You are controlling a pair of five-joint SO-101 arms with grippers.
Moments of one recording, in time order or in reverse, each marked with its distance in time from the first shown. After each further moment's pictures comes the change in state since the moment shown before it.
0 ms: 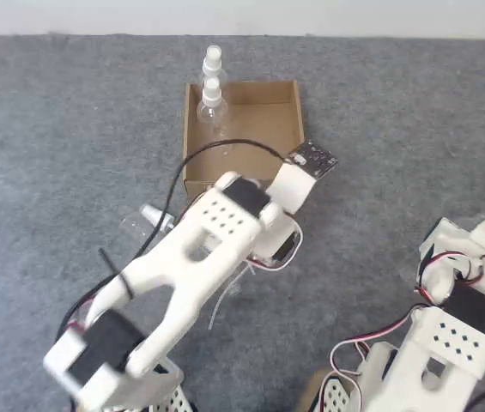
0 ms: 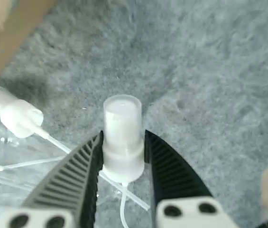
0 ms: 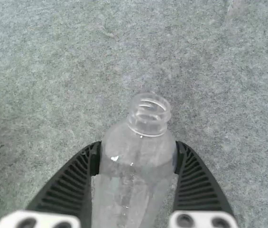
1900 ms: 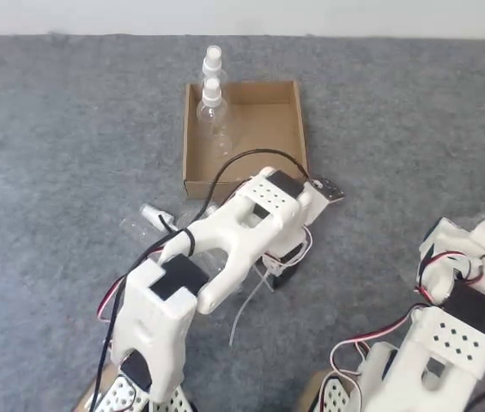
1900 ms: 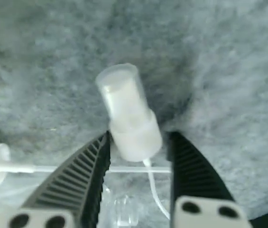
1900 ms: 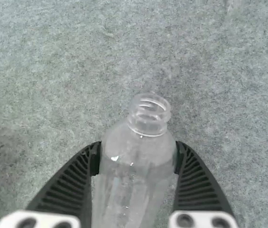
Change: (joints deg) left arm 0.3 32.6 -18.5 8.4 -6.1; right arm 0.0 0.0 0.0 0.0 0.0
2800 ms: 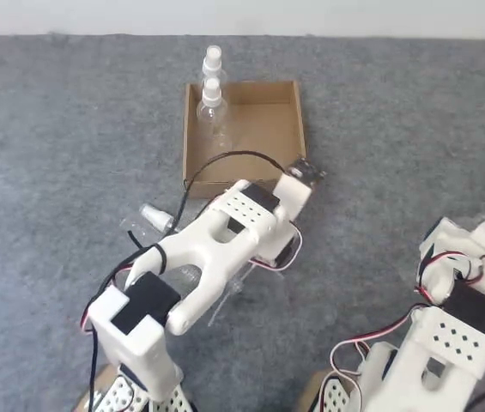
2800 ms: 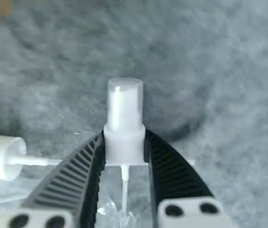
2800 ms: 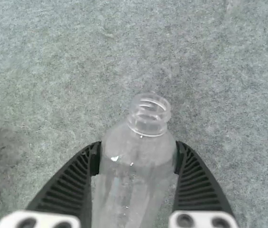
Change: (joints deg) left arm -1.4 -15.0 19.3 -18.6 6.7; right arm 0.0 0.0 0.0 0.0 -0.8
